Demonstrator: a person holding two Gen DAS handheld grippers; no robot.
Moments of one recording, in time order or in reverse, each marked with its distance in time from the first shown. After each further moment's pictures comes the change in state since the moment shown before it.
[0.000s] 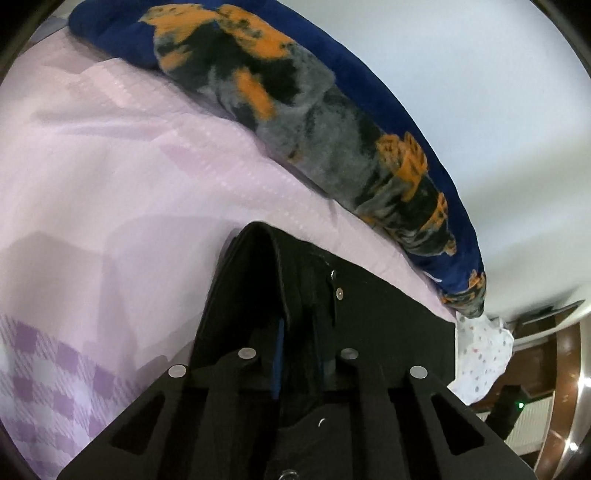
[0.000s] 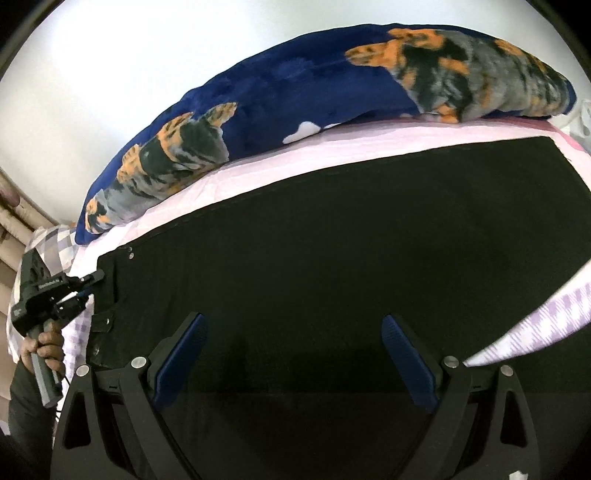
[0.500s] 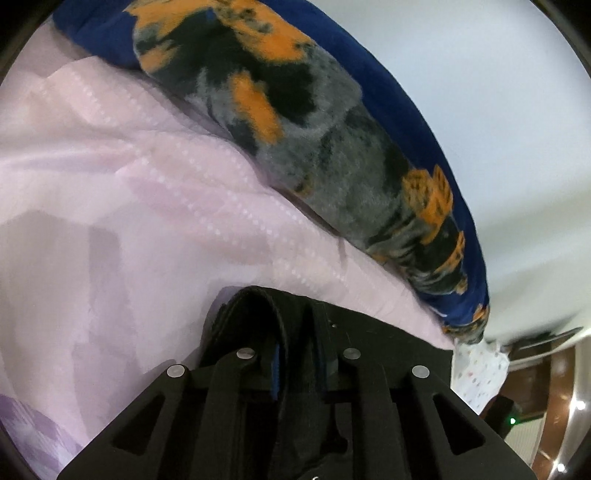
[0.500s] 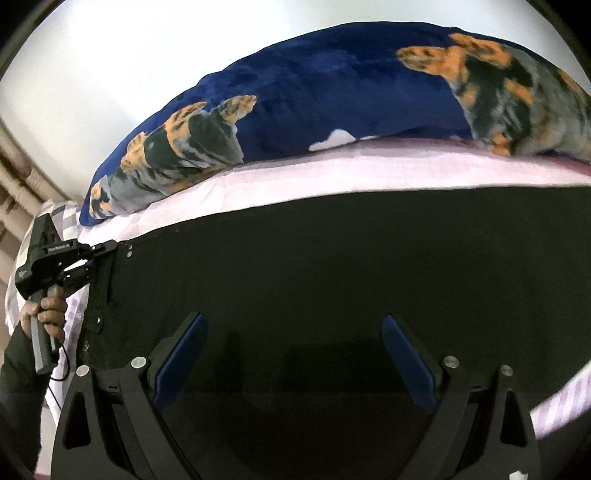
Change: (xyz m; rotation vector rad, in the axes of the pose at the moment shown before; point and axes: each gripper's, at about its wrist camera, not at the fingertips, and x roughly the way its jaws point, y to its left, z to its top) left arm 0.030 0.006 0.028 -0.067 -0.033 -0.009; right arm 0.032 -0.004 0.043 -0.160 0.032 0.062
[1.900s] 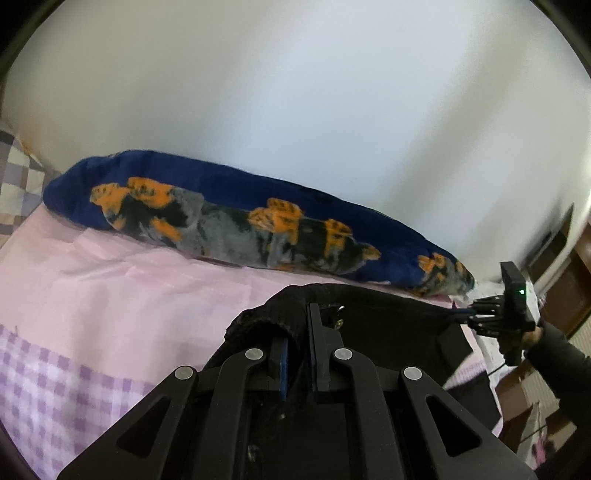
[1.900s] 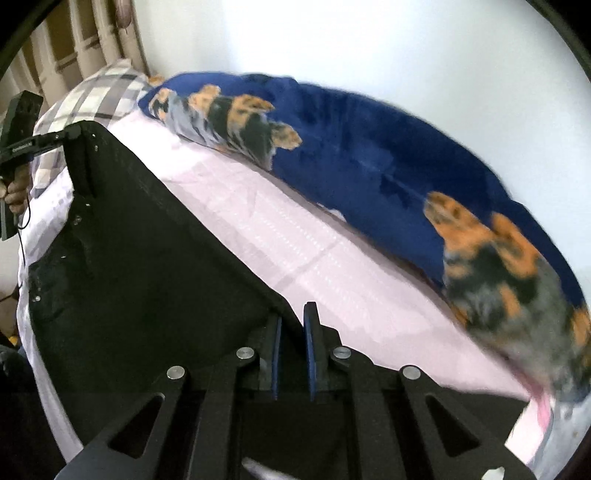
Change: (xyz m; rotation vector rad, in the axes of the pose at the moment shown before) left arm -0.128 -0.093 -0.085 0.488 -0.230 -0.012; right arm -0.081 -0.028 0.040 -0.636 0.041 -0.034
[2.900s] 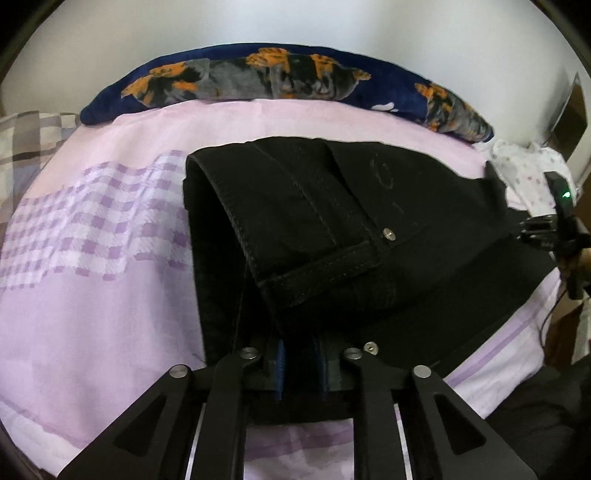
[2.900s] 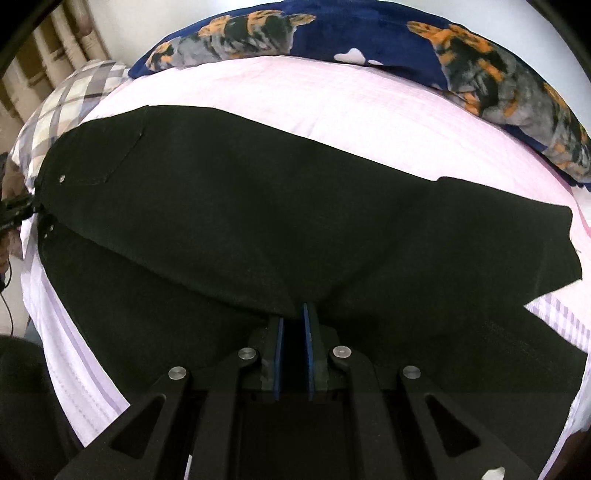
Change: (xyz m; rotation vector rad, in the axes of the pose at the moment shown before) left arm -0.057 -0.026 -0.183 0.226 0.334 0.214; right arm 0.026 0.114 -0.176 0.301 0.004 -0.052
